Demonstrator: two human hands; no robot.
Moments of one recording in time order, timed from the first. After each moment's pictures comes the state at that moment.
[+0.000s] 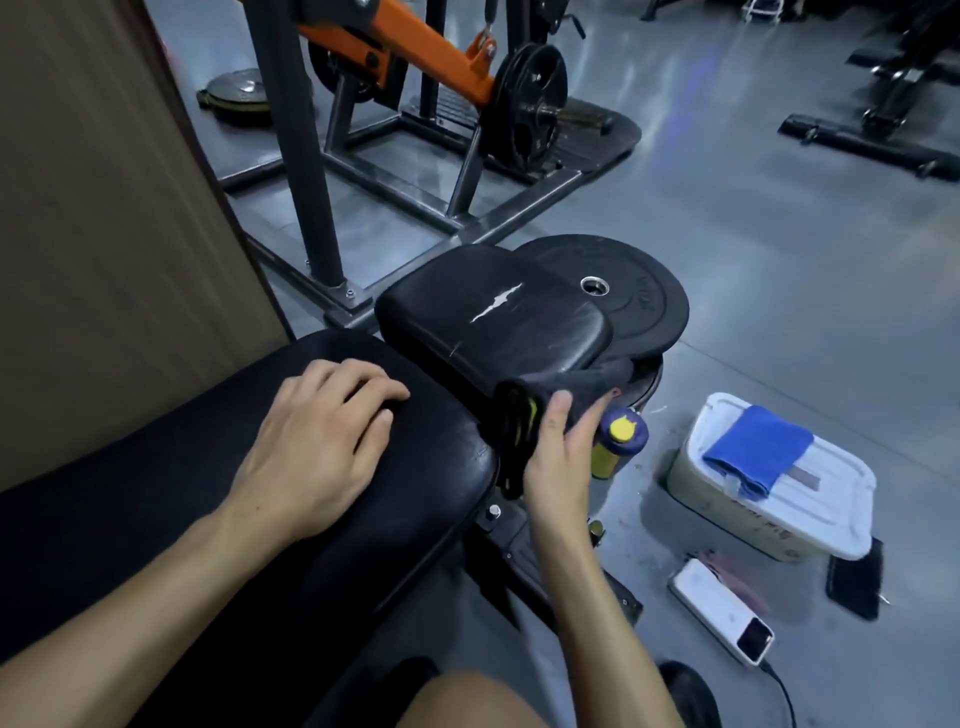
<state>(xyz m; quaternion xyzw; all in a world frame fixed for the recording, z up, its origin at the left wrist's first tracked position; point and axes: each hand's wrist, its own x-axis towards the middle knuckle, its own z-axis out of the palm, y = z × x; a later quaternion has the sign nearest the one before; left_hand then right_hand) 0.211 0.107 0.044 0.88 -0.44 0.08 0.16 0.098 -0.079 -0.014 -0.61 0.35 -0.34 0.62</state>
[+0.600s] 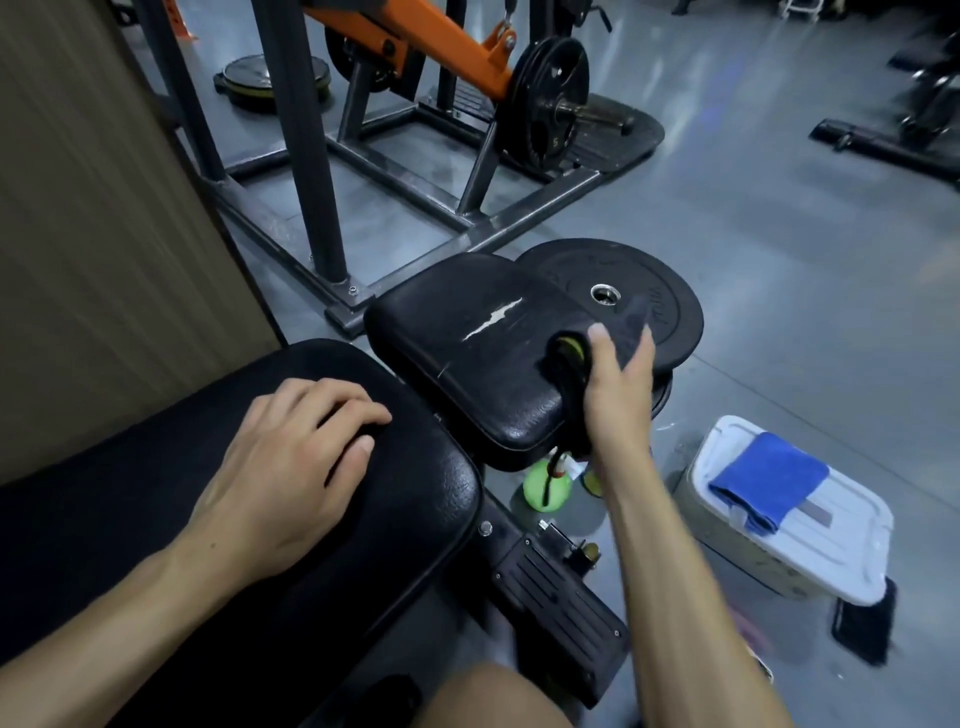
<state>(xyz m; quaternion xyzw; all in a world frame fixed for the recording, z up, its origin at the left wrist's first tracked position) 0.210 0.101 0.045 0.89 -0.43 0.07 0.16 0.137 -0.183 0.021 -0.64 0.39 -0.30 0.59</state>
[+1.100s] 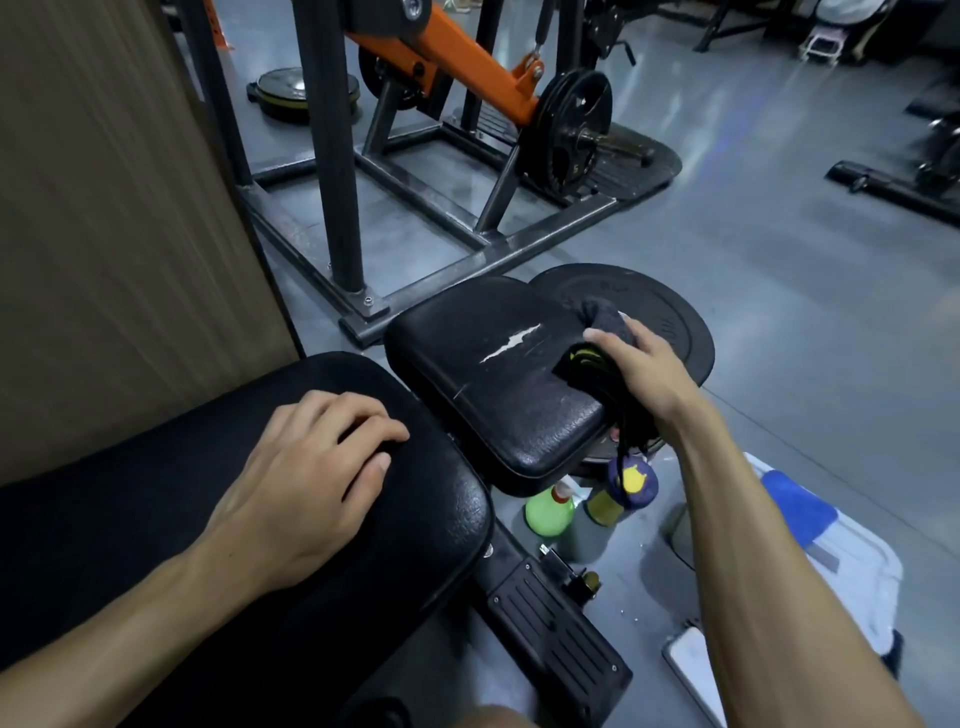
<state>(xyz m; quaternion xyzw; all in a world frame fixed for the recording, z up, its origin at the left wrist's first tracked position) 0.210 0.102 0.047 0.89 -0.43 0.07 0.16 0.158 -0.246 0.054 -0.79 0.29 -0.12 0.52</state>
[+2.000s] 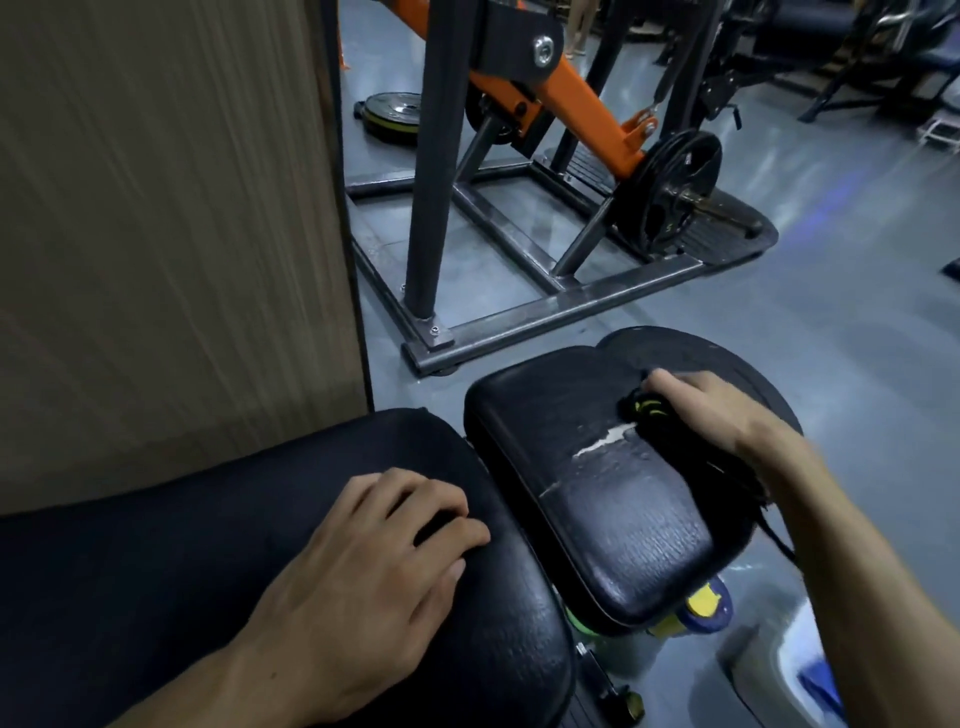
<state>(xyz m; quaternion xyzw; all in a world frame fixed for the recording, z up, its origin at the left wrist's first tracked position) 0.214 0.100 0.044 0.88 -0.43 0.07 0.19 0.259 -0.267 0.078 -0.93 0.22 0.10 0.28</state>
